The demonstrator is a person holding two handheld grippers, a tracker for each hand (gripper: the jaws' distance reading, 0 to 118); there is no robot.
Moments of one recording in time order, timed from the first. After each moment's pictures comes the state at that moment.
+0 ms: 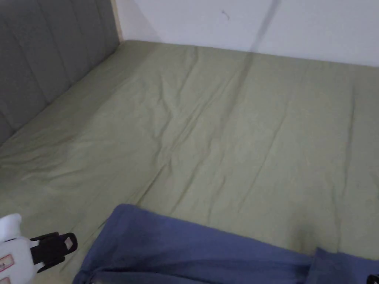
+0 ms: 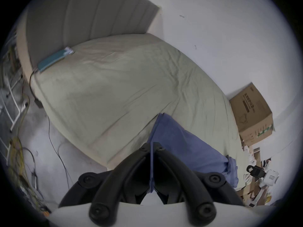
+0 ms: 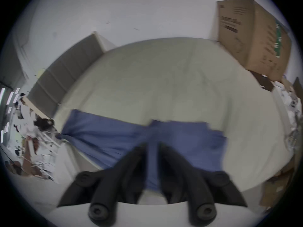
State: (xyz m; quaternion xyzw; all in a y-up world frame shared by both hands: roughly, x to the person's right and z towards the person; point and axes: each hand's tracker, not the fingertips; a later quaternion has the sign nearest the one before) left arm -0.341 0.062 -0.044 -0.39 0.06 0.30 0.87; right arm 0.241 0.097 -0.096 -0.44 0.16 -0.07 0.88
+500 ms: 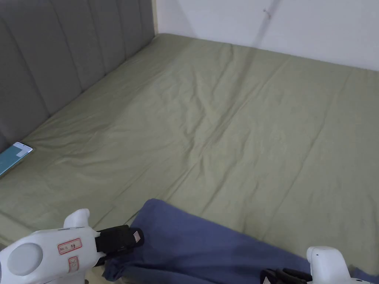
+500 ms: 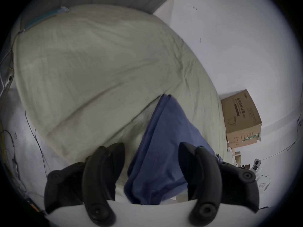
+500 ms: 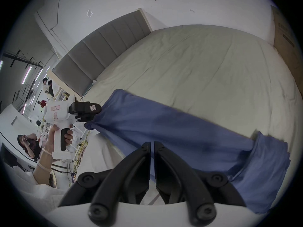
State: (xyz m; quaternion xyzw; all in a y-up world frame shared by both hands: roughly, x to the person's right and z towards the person) left arm -0.347 -0.008 -0.090 -0.44 0.00 0.39 0.81; right arm 0.082 0.057 -0.125 -0.48 0.32 -0.04 0.81
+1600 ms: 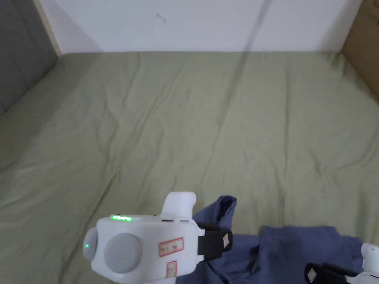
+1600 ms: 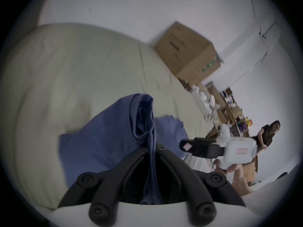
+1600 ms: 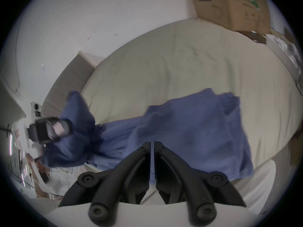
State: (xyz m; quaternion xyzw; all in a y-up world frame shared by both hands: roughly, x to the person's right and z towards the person) left arm -0.028 0.083 -0.164 -0.47 -0.34 0.17 0.80; right arm 0.290 0.050 -0.065 -0.46 0.07 -0.23 0.86
